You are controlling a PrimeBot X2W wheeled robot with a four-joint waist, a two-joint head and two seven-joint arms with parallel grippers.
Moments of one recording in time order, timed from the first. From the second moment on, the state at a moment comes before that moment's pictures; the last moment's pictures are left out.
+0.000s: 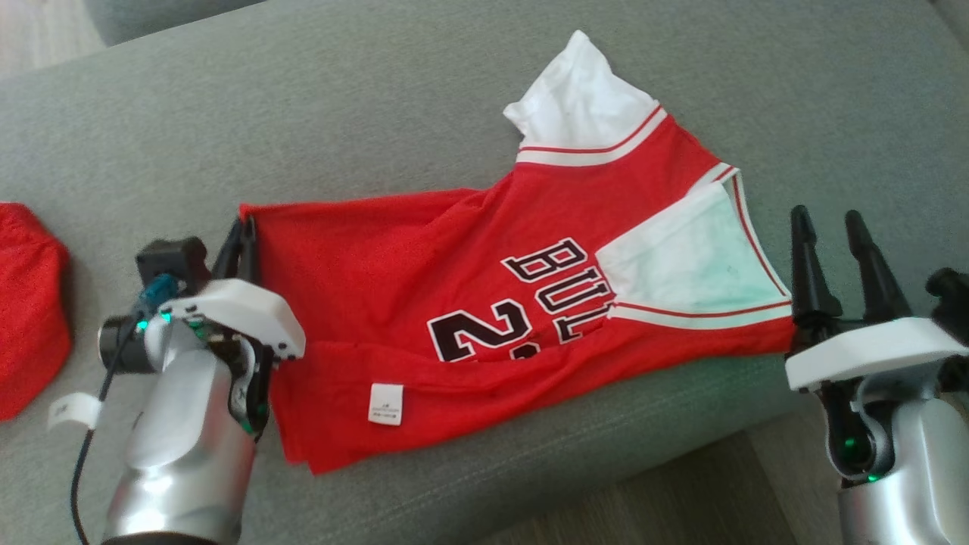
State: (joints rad) left arm -0.52 0.09 -0.18 0.80 -0.25 0.02 -0.25; right arm -0.19 -0.04 -0.15 0.15 0.39 0.13 -0.09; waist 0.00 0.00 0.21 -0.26
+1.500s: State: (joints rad) left arm -0.67 0.03 -0.34 0.66 -0.30 0.01 -0.25; right arm -1.14 -0.20 -0.40 1.10 -0.16 0.13 0.16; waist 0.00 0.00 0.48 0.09
